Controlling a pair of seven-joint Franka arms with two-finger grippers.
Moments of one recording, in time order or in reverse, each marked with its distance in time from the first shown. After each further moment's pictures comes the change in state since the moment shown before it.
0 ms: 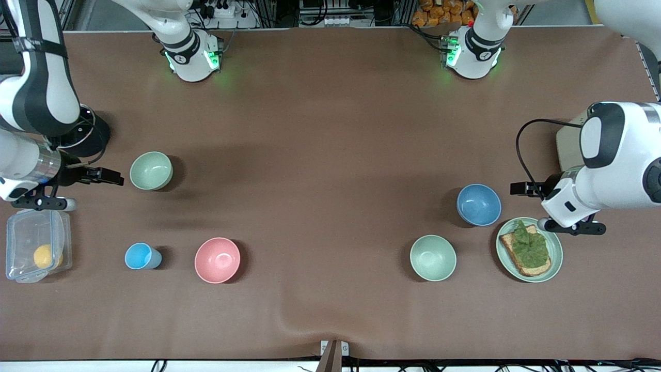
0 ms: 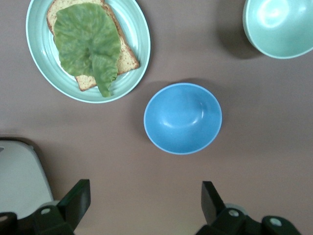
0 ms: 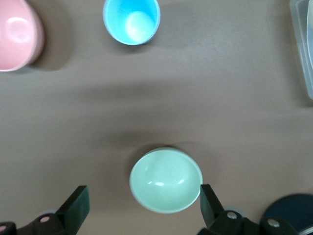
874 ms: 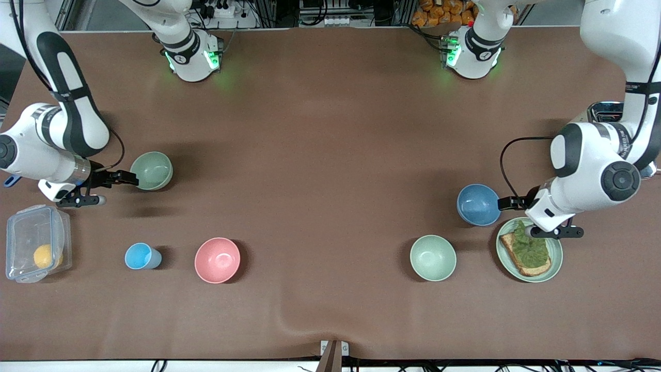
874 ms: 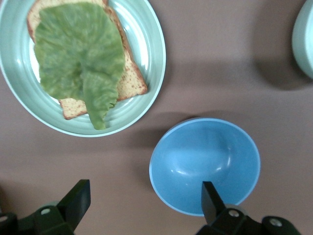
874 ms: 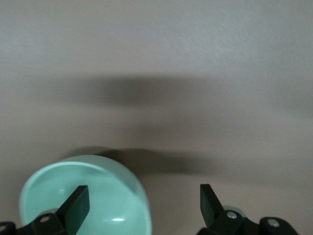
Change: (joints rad) left arm 0.030 -0.009 0.001 -0.330 0.000 0.450 -0.033; right arm -0.145 0.143 -0.003 -0.242 0.001 0.351 -0.269
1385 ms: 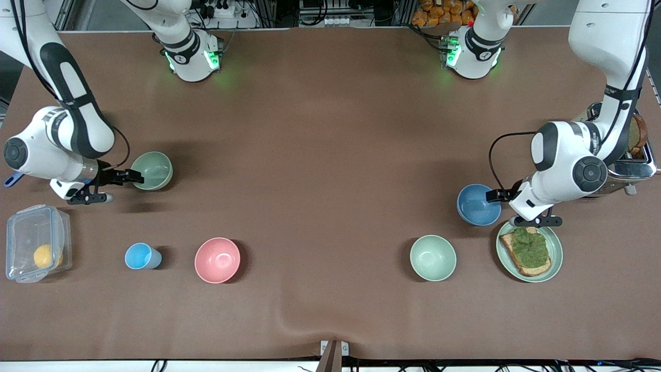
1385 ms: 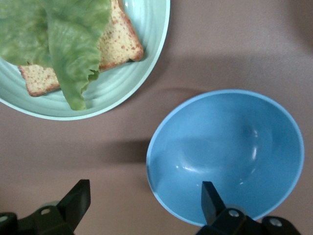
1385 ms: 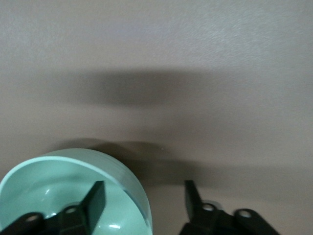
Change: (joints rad) left arm 0.006 0.017 0.000 -0.128 0.000 0.112 0.000; right arm -0.013 0.026 0.017 -0.066 0.027 0.068 -0.032
